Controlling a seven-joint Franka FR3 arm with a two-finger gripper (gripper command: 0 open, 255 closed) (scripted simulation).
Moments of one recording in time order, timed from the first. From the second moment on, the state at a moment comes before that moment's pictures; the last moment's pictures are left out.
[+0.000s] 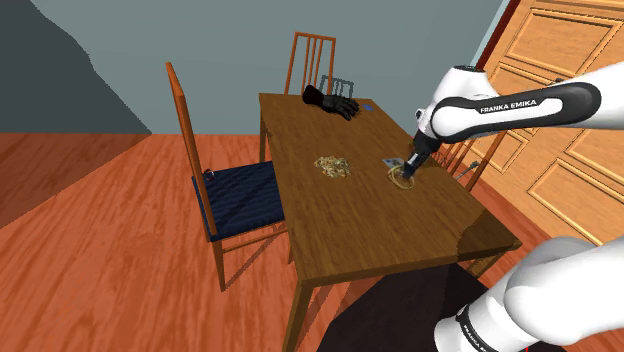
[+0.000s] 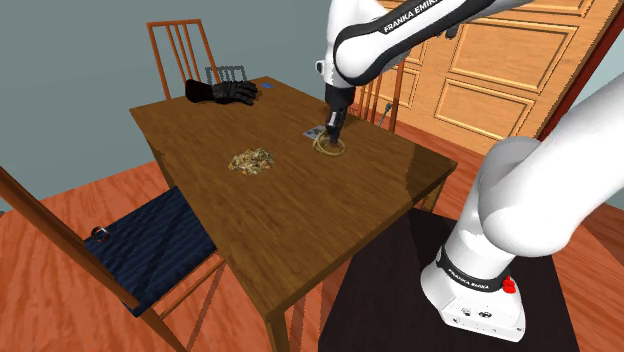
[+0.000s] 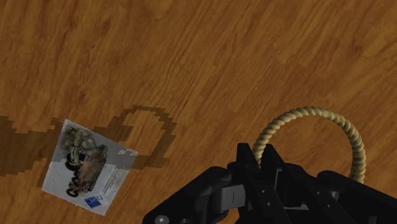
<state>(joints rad) -0.08 -0.42 -0.30 -2.58 -0.20 2.25 -0.33</state>
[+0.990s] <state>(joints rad) 0.02 0.16 -0.26 -1.97 0.00 2.21 -0.33</state>
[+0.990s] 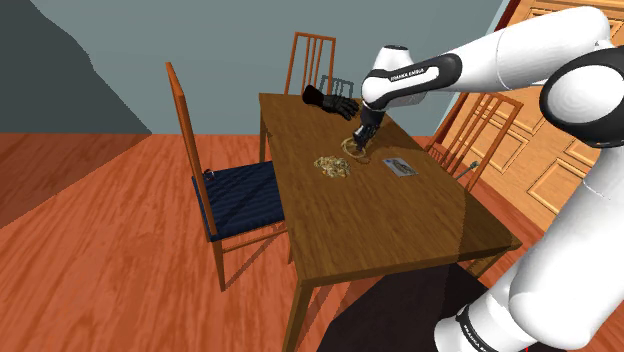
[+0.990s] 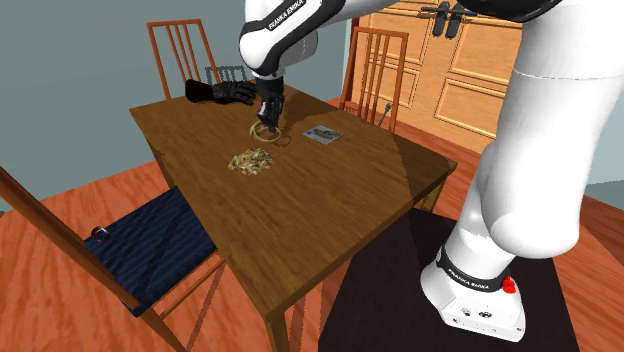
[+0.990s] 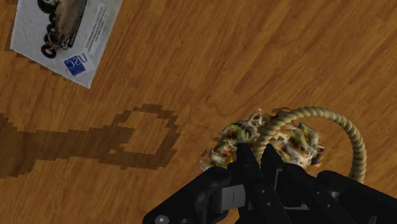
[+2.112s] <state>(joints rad) 0.01 0.43 -0.23 -1.75 0.06 2.25 -0.33</state>
